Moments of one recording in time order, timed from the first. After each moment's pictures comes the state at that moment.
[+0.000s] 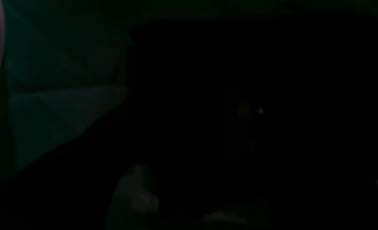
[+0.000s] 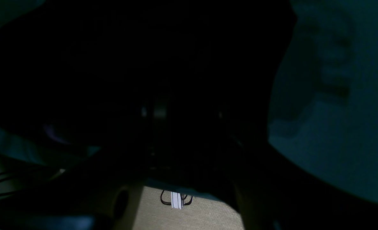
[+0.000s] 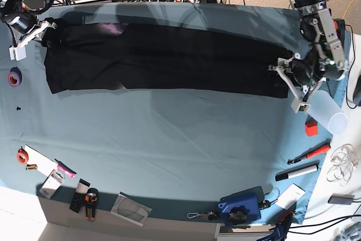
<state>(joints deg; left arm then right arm) 1.5 -8.9 -20.1 93.1 -25.4 -26.0 71.7 -20.0 20.0 53.6 96.4 58.2 39.8 -78.2</state>
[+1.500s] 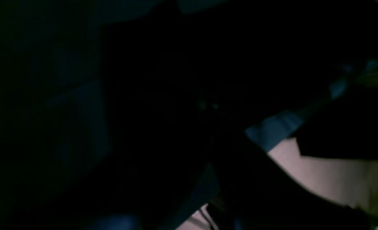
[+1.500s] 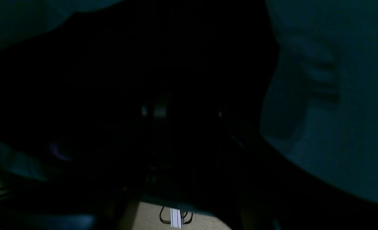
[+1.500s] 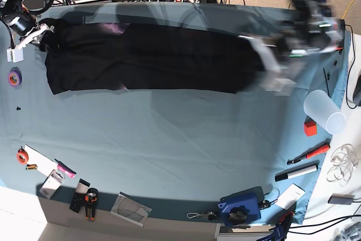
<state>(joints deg) 12.8 0.5 -9.3 115.5 -39.1 -31.0 74.5 -19.9 20.0 53.6 96.4 58.1 39.8 -73.5</state>
